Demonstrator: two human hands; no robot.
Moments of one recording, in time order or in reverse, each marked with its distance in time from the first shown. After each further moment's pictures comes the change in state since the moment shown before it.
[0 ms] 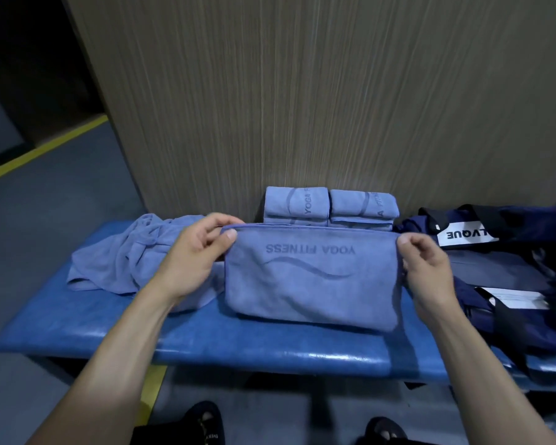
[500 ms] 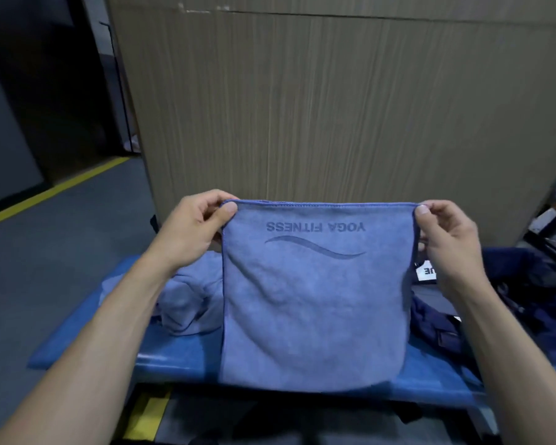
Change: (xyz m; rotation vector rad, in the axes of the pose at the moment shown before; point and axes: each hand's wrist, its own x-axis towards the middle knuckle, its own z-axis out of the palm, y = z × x) left_hand 0.003 0.121 -0.026 0.264 0.098 0.252; right_hand -0.026 -0.161 -0.018 0.019 -0.062 -0.364
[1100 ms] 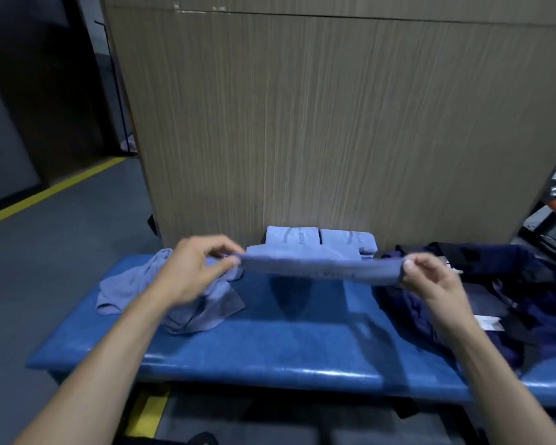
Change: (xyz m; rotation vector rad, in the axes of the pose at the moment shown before) left_hand -0.037 -0.043 0.006 0.338 -0.144 0.064; right_hand -0.045 0.064 -0.034 0.076 -0.153 0.176
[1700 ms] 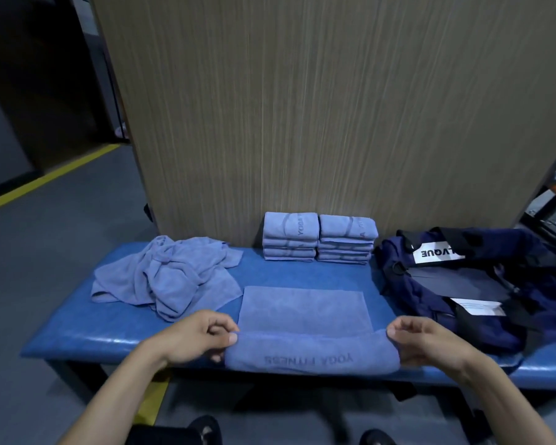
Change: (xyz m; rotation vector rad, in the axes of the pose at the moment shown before) left_hand -0.078 -0.072 0.072 -0.466 -0.556 -0.525; right_hand -0.045 0.066 -0.033 -0.244 -0.403 0.714
